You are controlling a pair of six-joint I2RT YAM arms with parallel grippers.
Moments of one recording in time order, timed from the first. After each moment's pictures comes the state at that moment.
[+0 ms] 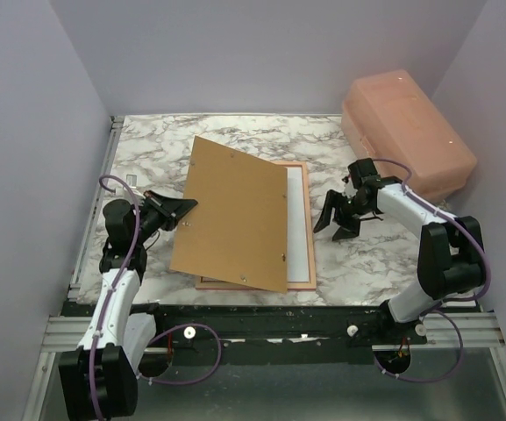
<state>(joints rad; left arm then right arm) 0.10 0.81 0.42 0.20 0.67 -1.14 0.21 1.59 1.02 -0.72 -0.37 0.48</state>
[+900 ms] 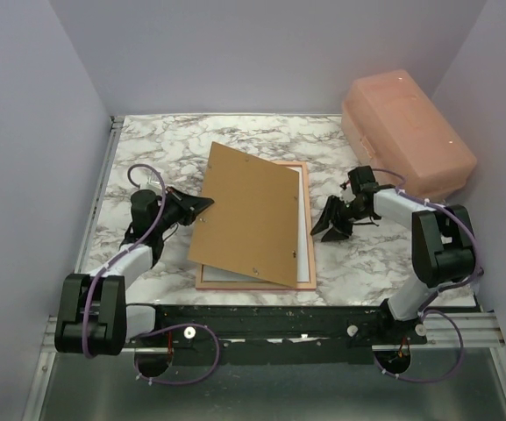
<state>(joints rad) -0.06 1.21 0.41 0.50 0.56 -1.17 0.17 1.67 0.94 -0.53 -0.51 0.55</state>
